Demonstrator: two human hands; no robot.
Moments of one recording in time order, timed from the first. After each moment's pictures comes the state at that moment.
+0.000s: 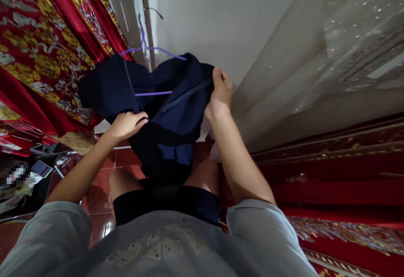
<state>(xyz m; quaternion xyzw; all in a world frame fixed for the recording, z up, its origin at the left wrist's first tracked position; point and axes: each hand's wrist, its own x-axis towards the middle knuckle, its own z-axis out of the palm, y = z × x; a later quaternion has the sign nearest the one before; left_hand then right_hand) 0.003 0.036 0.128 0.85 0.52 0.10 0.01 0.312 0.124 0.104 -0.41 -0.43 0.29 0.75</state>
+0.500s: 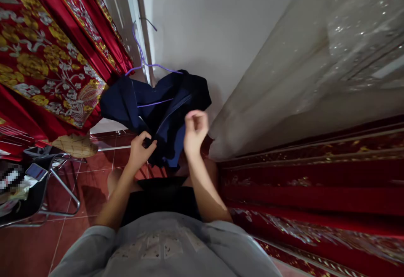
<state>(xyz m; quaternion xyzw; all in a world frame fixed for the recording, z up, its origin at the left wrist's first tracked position) 0.056 -0.020 0.027 0.68 0.54 0.45 0.22 0.243 0.026 0.037 -0.47 -0.43 0.21 0.74</state>
